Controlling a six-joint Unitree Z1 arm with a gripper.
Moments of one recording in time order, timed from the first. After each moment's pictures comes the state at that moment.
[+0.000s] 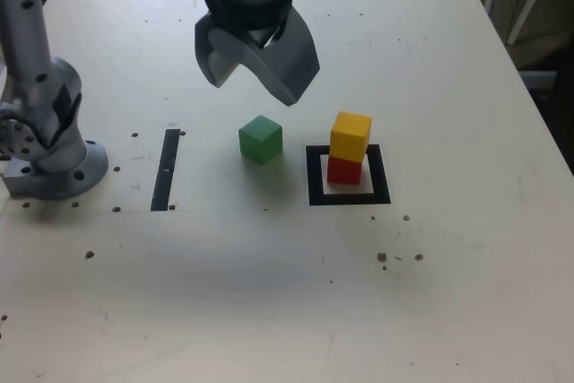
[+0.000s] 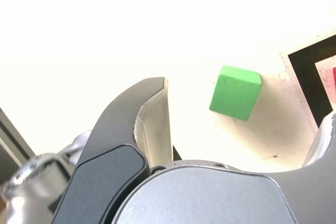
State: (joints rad) arm -0.08 1.74 -1.27 1.29 0.33 0.39
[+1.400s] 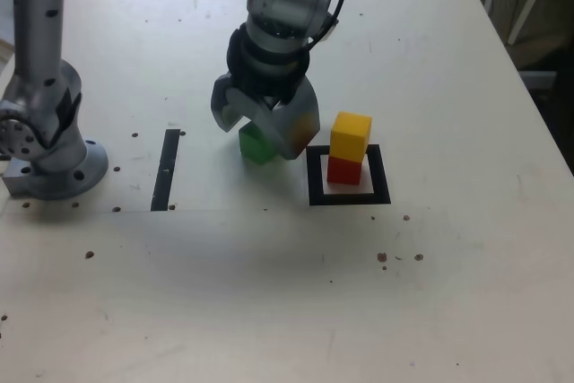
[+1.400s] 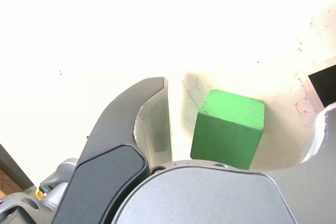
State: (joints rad) arm -0.08 1.91 -1.13 1.08 0.33 0.44
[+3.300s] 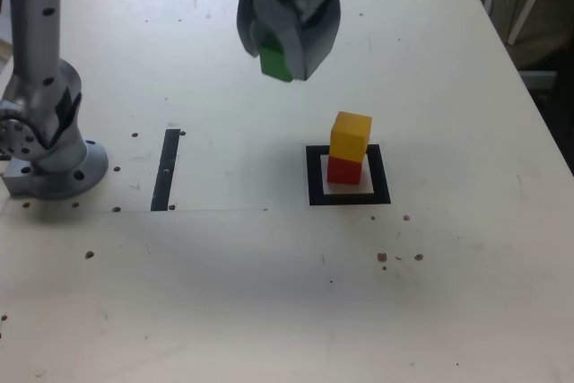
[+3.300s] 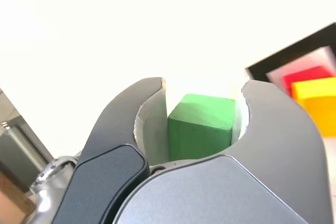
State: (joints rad) arm -0.08 1.89 -1.68 1.56 0.36 0.44
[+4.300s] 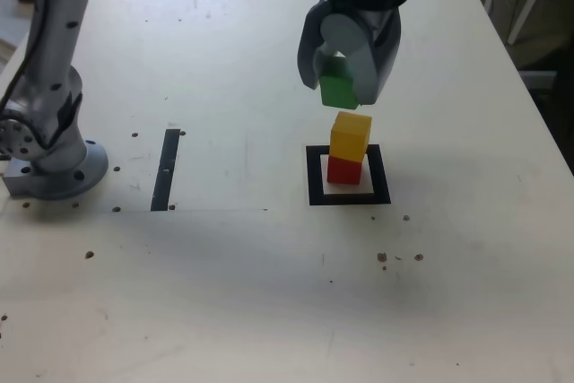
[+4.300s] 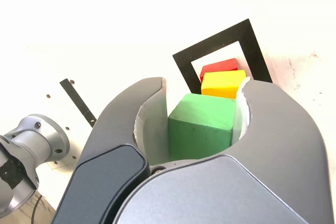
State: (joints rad) arm -0.10 2.07 -1.92 1.60 0.22 0.30
